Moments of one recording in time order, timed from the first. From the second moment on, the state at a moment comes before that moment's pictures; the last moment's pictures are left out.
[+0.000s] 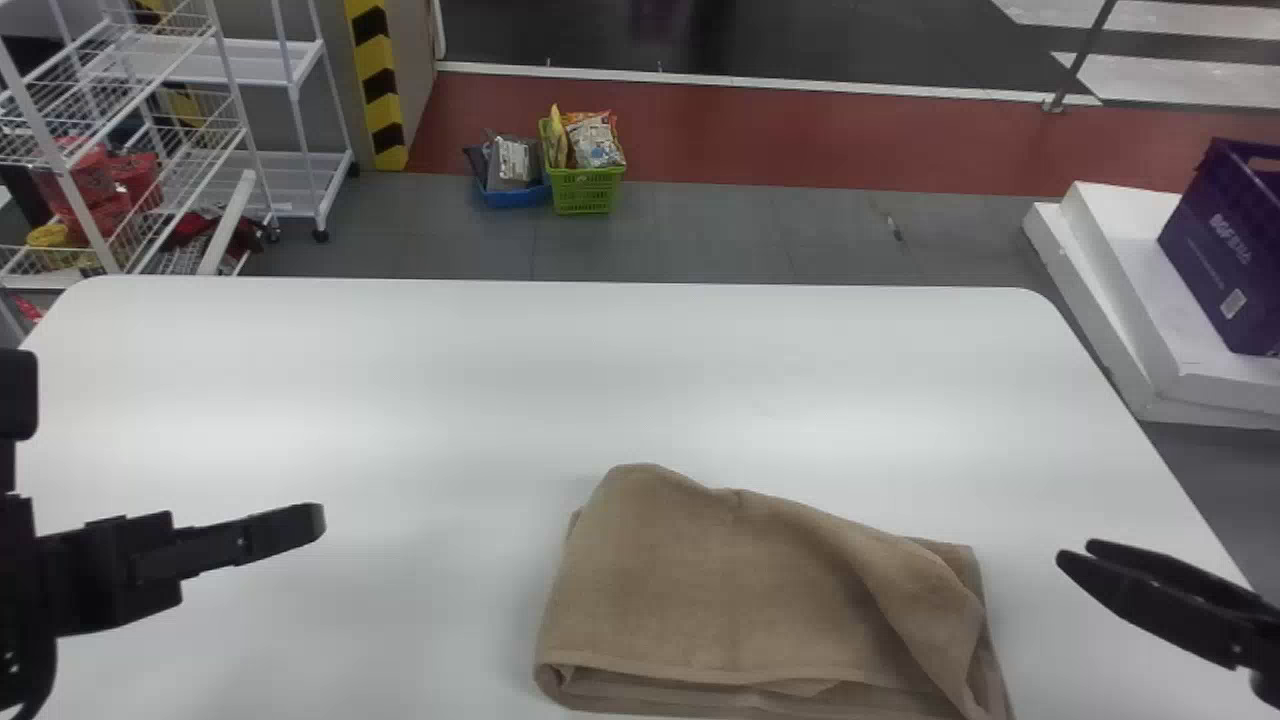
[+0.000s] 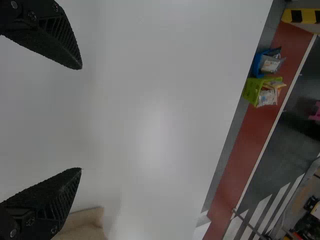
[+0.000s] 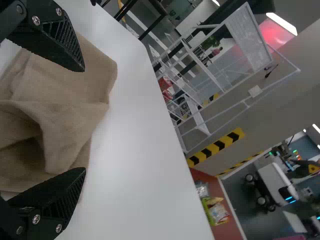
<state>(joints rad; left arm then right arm) 0.08 0.00 0.27 -2.31 -0.20 1.57 -0.78 0.30 -0.14 -0.75 -2.14 -0.23 1.03 1.27</state>
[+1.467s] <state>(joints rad) 0.08 0.00 0.32 -2.32 -0.21 1.57 -0.81 0.31 -0.27 -0.49 -1.67 0.15 -0.36 1.36</state>
